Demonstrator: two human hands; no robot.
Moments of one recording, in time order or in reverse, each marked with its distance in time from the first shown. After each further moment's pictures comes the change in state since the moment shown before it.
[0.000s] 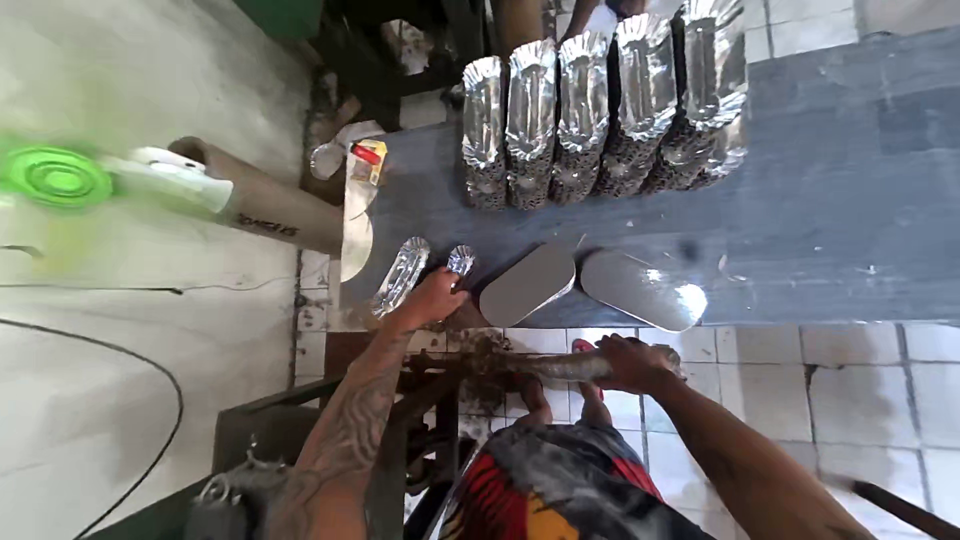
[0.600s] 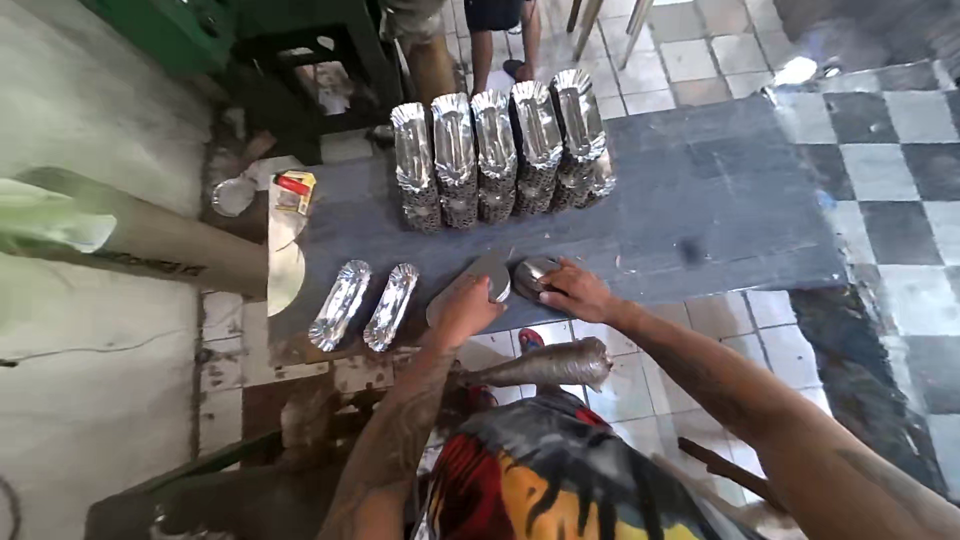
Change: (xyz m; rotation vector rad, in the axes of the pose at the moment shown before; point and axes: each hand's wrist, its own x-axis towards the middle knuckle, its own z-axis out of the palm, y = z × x) left_hand 0.008 0.136 0.055 -0.093 0.124 0.182; right_hand -0.029 0.010 -0.137 0.115 0.686 -0.399
